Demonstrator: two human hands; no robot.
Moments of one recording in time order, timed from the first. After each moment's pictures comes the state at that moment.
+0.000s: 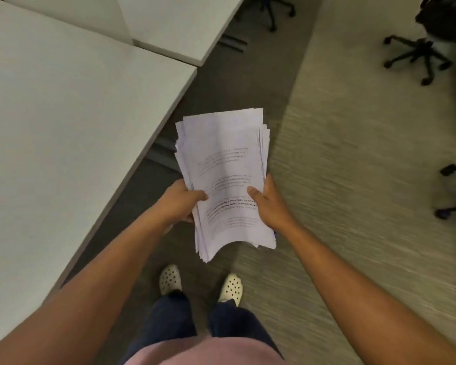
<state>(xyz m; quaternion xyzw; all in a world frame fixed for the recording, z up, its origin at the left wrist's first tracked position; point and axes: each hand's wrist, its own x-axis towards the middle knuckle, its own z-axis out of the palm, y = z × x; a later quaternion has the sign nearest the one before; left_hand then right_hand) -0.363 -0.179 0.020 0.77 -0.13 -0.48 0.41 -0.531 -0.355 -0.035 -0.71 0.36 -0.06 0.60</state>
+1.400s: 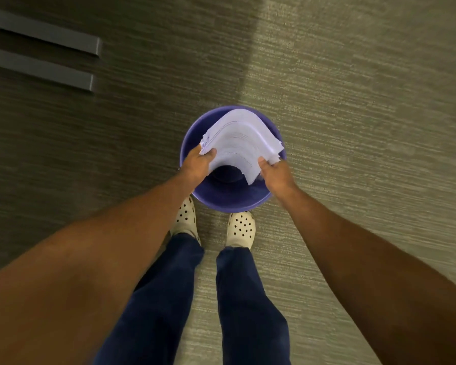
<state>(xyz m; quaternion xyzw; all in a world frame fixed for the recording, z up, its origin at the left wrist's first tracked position) -0.406 -0.453 -0.525 0.78 -0.02 -0.54 0.31 -0.586 -0.558 -0.542 -0.48 0.66 0.05 0.58</state>
